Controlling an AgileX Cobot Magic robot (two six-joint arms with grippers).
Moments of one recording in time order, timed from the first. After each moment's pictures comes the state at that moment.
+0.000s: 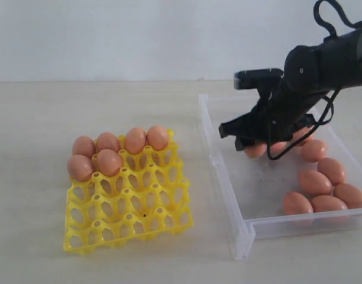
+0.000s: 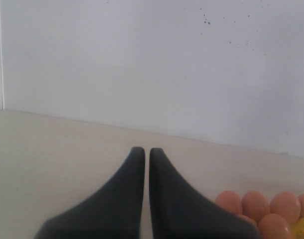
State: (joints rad) left arm 0.12 0.00 0.00 -0.08 0.08 -0.05; right arm 0.38 1.92 -1.20 0.07 0.47 0.05
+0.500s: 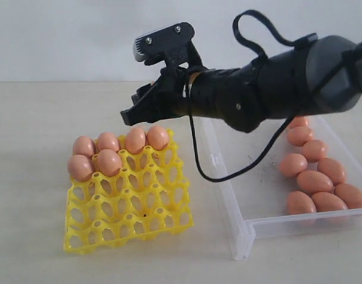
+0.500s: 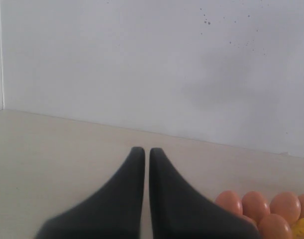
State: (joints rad) left arm 0.12 0.00 0.00 -0.08 0.08 -0.05; right arm 0.71 1.86 -1.15 -0.04 -0.18 0.01
